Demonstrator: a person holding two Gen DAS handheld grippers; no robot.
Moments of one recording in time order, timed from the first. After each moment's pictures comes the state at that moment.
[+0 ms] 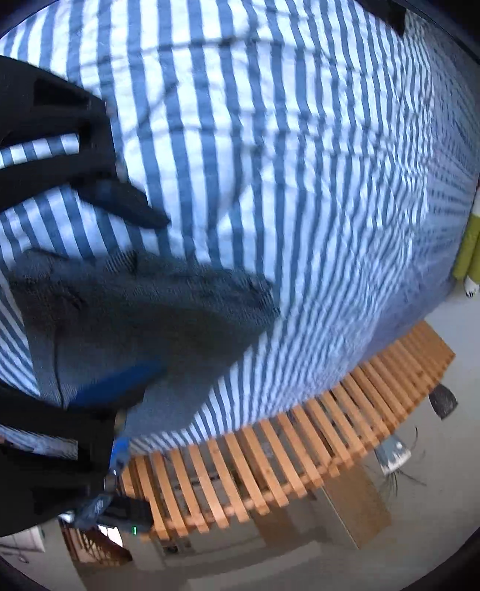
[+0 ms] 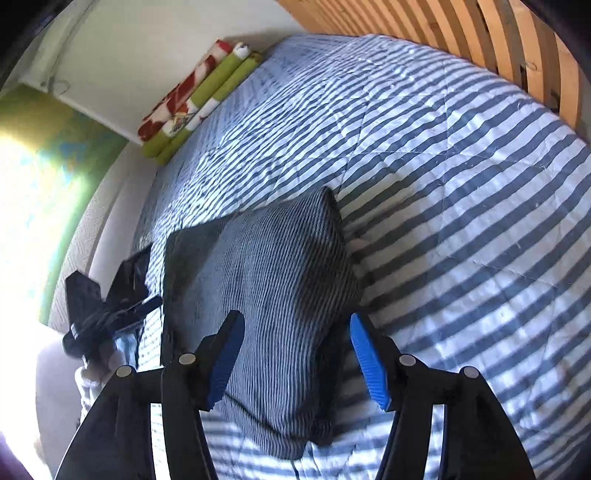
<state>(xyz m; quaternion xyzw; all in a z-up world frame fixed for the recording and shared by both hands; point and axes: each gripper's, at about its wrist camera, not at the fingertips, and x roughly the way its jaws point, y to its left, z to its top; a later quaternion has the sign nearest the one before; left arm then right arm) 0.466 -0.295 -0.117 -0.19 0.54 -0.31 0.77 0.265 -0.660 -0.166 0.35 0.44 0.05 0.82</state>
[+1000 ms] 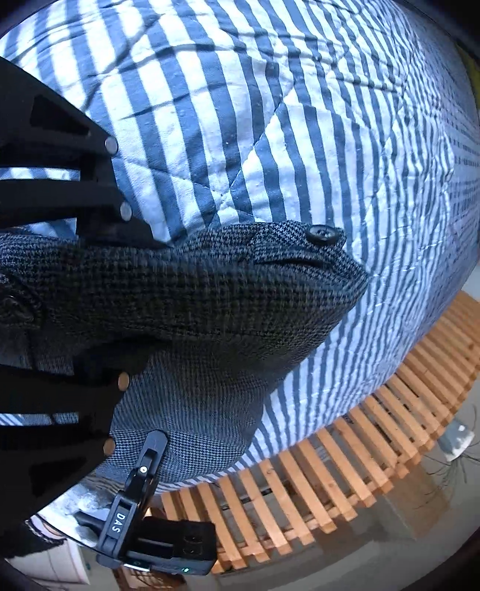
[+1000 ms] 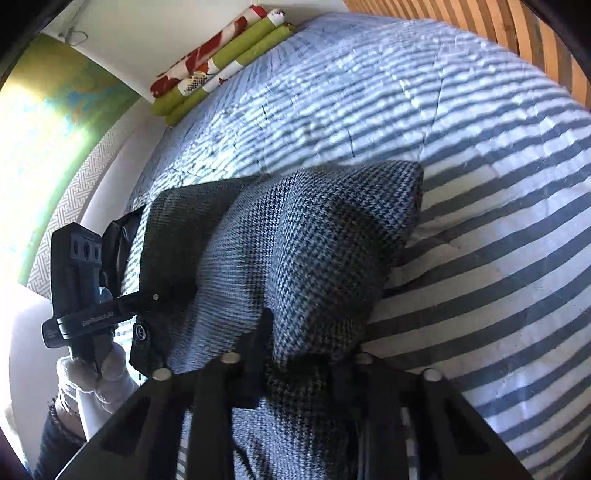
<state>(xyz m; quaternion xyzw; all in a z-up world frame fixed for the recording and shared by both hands) 0.451 -0.350 -0.156 -0.08 0.56 -0.32 0.76 0.319 -0.592 -0.193 0.27 0.47 0.08 0.84</state>
